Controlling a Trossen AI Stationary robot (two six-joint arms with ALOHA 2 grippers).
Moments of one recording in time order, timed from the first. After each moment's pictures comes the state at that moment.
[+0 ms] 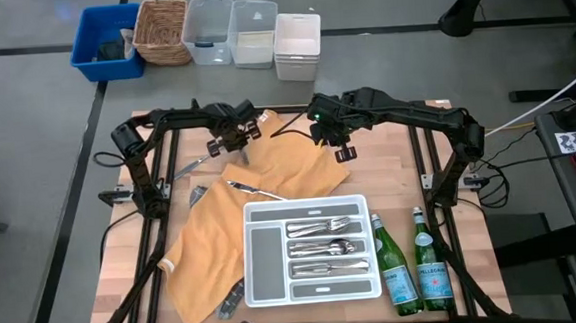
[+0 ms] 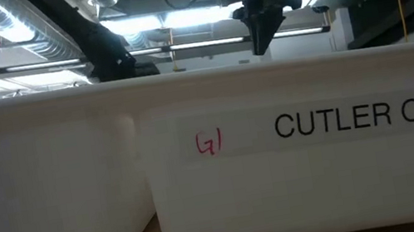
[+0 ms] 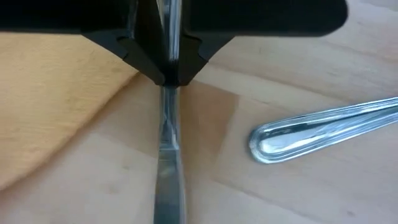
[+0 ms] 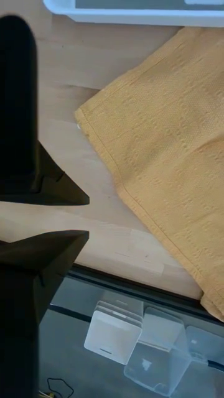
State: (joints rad) left arm 0.66 1.83 1.11 -0.69 -0.11 -1.26; right arm -0.30 1.75 1.73 -1.22 0.19 -0.61
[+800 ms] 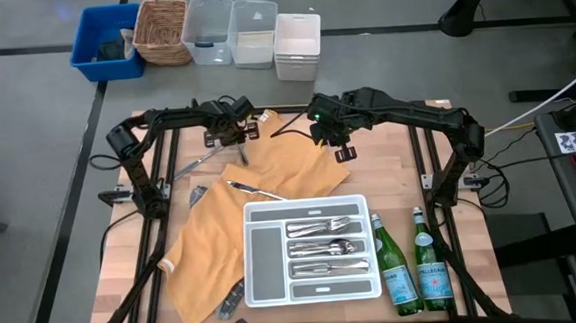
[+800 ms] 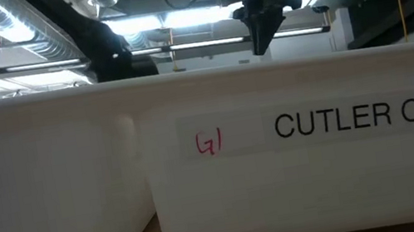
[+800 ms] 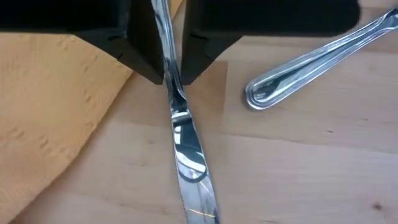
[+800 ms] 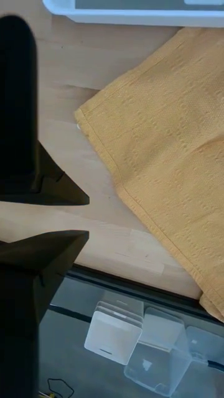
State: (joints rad) left arm 0.68 1.78 1.11 -0.69 -0.17 -0.99; right arm -0.30 1.75 1.73 -1.22 0.19 -0.61
